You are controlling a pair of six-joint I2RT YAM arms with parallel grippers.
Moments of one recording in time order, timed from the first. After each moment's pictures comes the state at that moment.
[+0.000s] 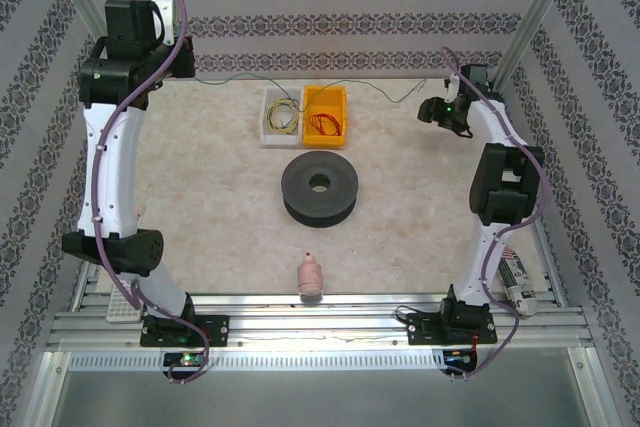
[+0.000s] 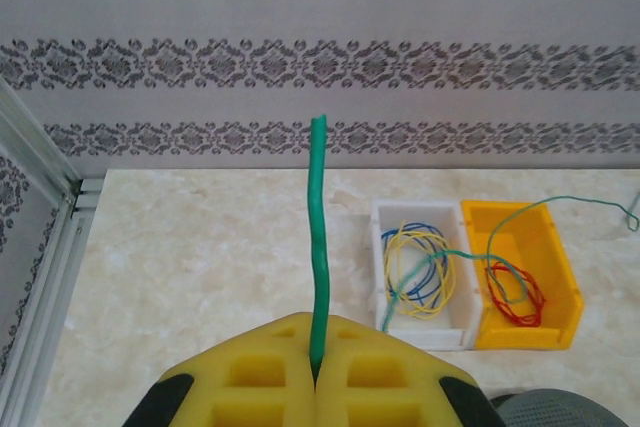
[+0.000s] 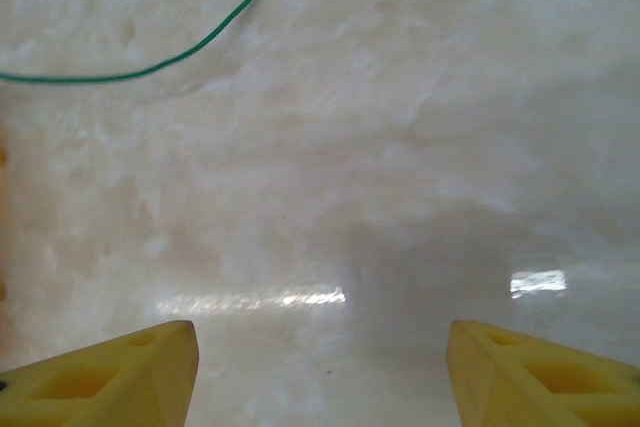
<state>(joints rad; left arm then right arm) -0.04 1.69 2.30 -1.12 0.00 -0.08 -0.15 2.11 1.75 -0.61 -0.28 0.19</state>
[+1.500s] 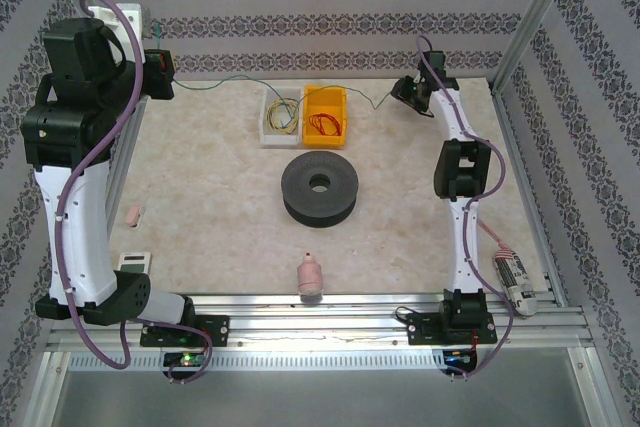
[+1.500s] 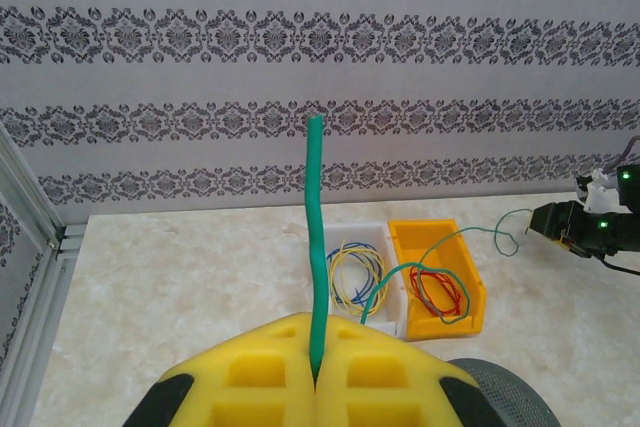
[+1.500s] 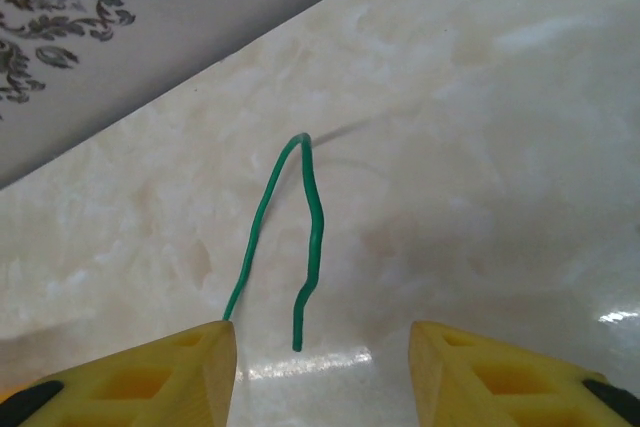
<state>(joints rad) -0.05 1.44 2.26 -1.18 0.08 -0.08 -0.02 2.70 2.53 -0.68 -0.23 0.51</state>
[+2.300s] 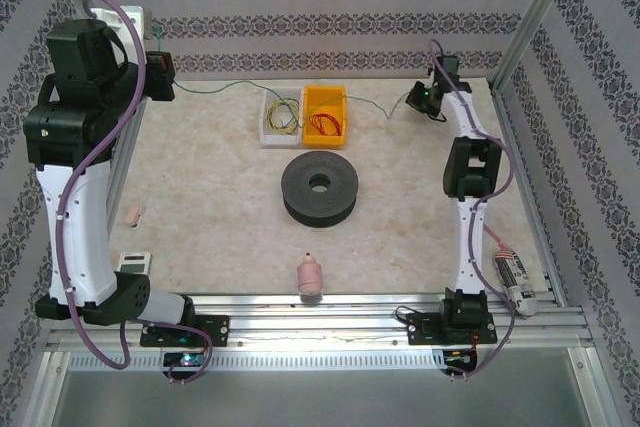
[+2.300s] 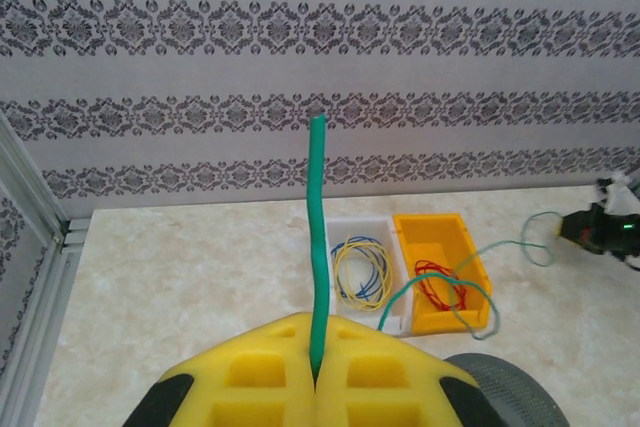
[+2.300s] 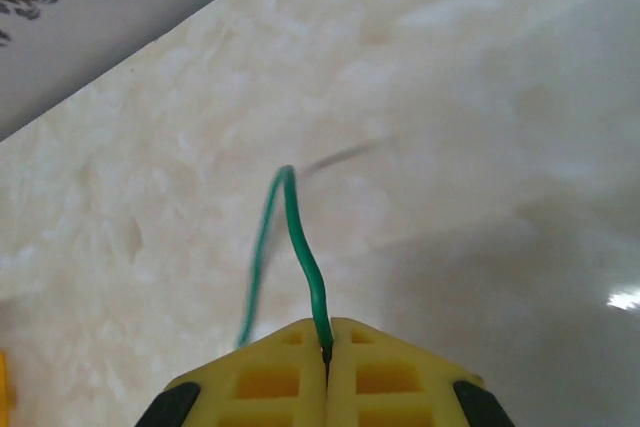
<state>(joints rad) -0.05 1.44 2.24 -1.18 0.06 -0.07 -0.10 2.61 2.37 -0.66 -0.32 0.41</state>
